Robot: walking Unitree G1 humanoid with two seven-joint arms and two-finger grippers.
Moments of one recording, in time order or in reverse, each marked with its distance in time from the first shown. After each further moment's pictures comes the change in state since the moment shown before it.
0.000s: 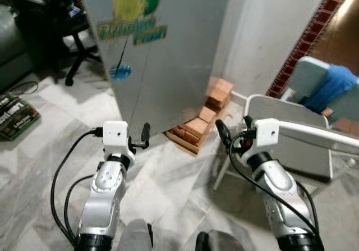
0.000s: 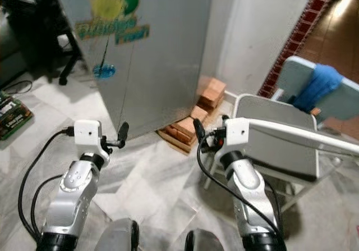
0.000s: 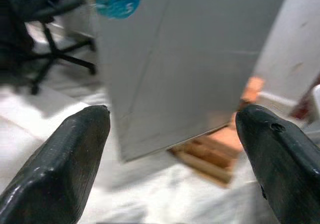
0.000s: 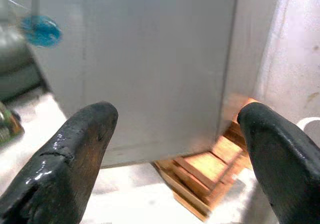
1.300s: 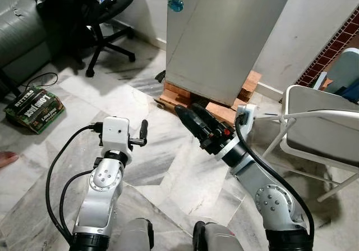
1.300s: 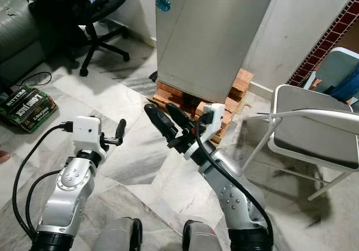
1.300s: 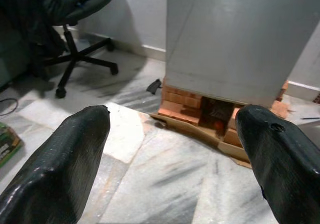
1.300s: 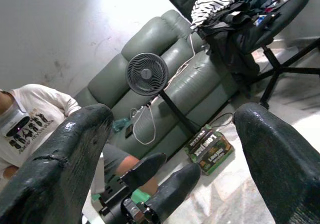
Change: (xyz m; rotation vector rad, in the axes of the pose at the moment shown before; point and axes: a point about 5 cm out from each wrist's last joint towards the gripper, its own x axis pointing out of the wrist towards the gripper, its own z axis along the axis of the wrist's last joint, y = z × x) left arm -0.002 -0.012 0.006 0.022 -0.035 -0.017; right arm -0.002 0.066 0.044 0.576 -0.020 0.611
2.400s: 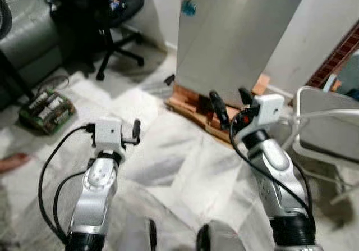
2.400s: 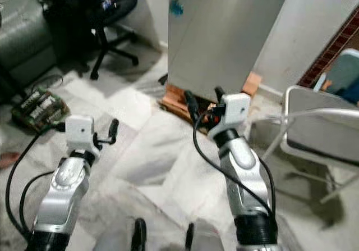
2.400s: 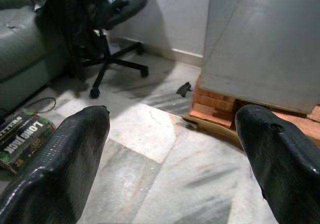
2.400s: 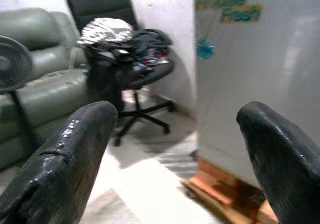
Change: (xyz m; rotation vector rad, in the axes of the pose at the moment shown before) left arm 0.000 0.014 -0.002 -0.004 0.002 0.063; right arm -0.012 -0.052 0.036 -0.662 -0.118 -0.467
